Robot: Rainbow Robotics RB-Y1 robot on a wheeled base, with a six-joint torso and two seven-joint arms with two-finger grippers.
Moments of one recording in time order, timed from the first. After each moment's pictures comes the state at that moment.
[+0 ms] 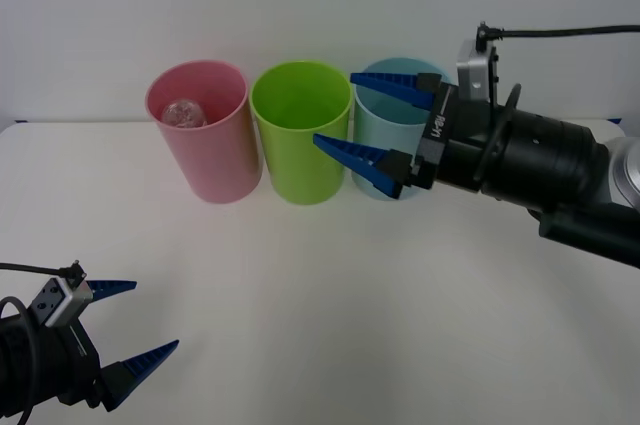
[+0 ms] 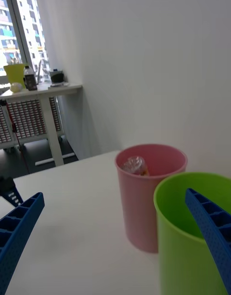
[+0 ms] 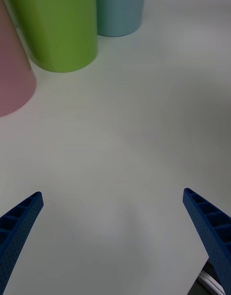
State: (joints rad) right arm -0.28 -0.66 0.20 -1.88 1.14 -0.78 -0.39; left arm 0.50 0.60 0.24 -2.20 -1.72 -1.02 0.56
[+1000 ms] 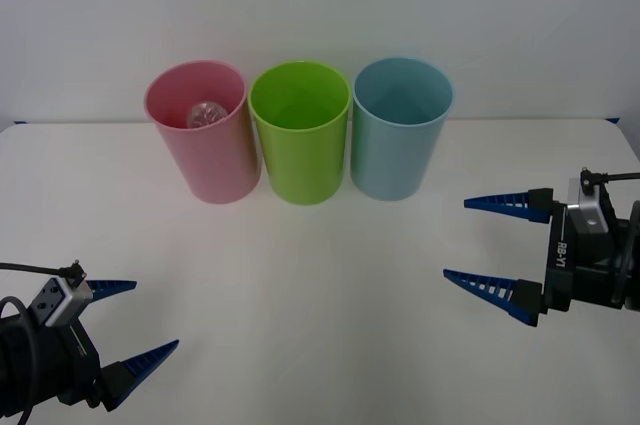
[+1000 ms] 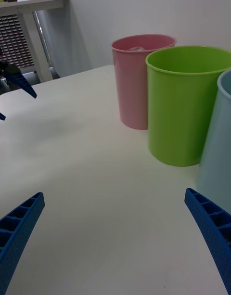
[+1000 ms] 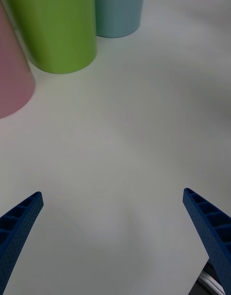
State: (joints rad) right arm 0.03 -0.45 -0.33 -1.89 1.45 -1.41 -0.36; left arm 0.50 0.60 0.24 -2.20 -1.72 -1.02 0.56
